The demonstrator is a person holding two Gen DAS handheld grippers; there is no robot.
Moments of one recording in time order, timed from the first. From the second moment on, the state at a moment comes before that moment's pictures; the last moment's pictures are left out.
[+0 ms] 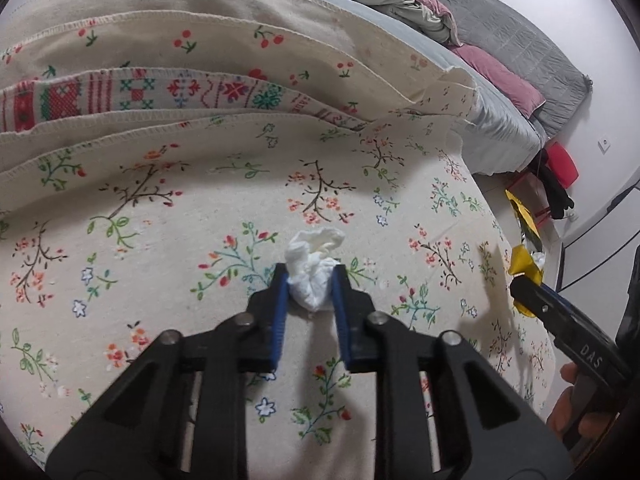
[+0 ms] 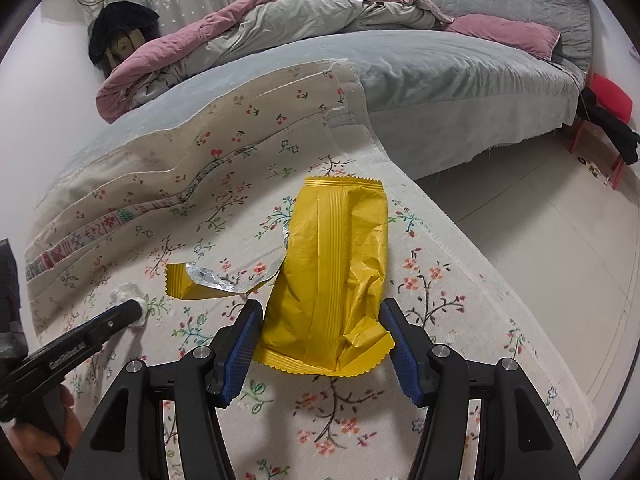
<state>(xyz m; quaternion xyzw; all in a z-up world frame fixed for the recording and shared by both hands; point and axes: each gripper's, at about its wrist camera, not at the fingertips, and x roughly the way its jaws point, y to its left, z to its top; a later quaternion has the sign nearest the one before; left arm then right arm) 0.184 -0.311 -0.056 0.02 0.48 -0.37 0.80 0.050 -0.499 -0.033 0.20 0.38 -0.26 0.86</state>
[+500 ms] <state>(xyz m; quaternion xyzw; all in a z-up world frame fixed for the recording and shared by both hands) 0.150 -0.258 -0.030 0.05 0.44 -0.34 0.83 0.040 -0.450 -0.009 0.18 0.38 -0.23 0.88</state>
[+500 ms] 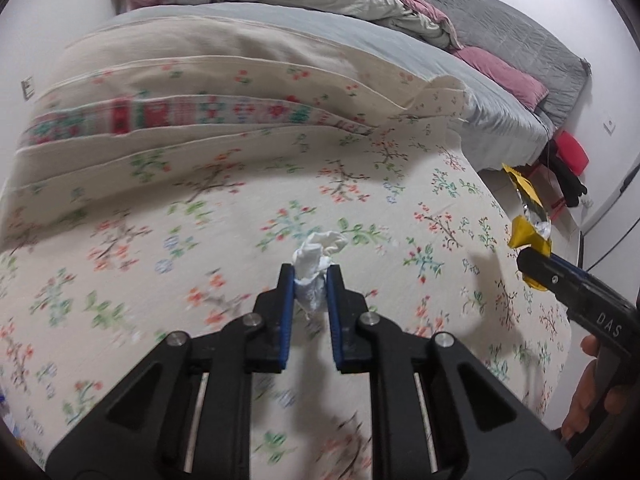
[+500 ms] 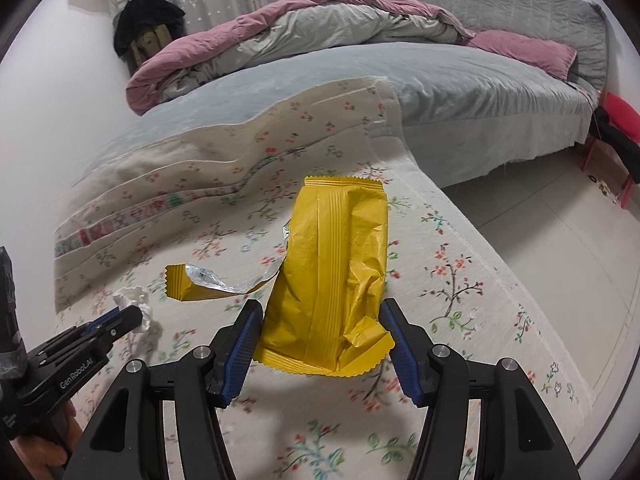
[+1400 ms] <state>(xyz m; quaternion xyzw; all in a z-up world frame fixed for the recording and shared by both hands) 0.101 -0.137 -0.005 0.01 0.41 -0.27 0.87 0.033 -0.340 -0.003 0.14 0.39 -0.14 0.90</state>
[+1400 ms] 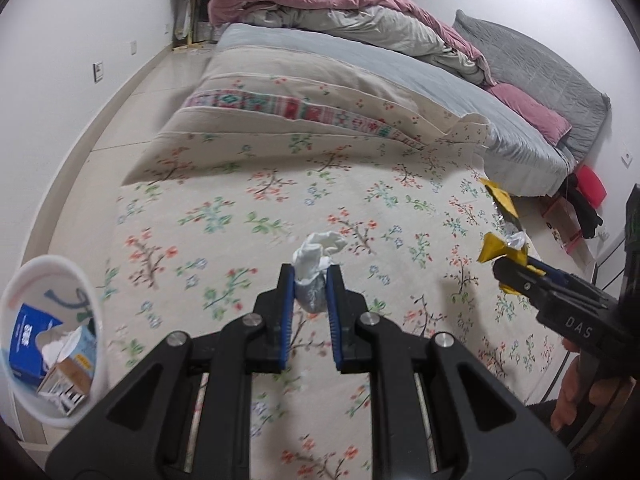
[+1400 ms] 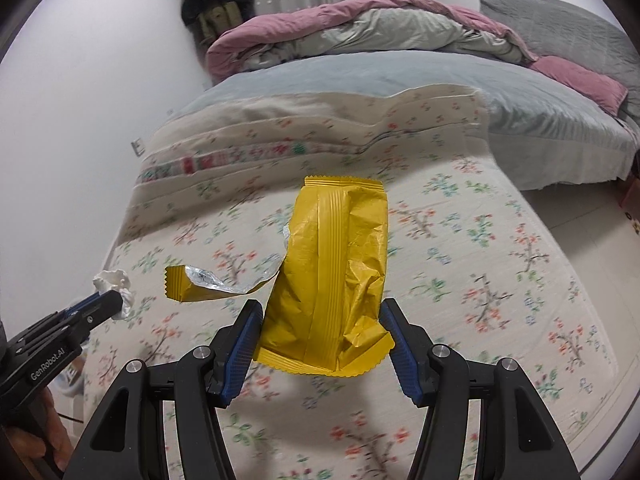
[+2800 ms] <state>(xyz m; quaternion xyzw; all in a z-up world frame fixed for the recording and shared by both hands) 0.121 0.098 -0.031 -0.12 0.44 -0.10 0.89 0.114 -0.145 -0.024 0.07 0.44 0.03 0.90</state>
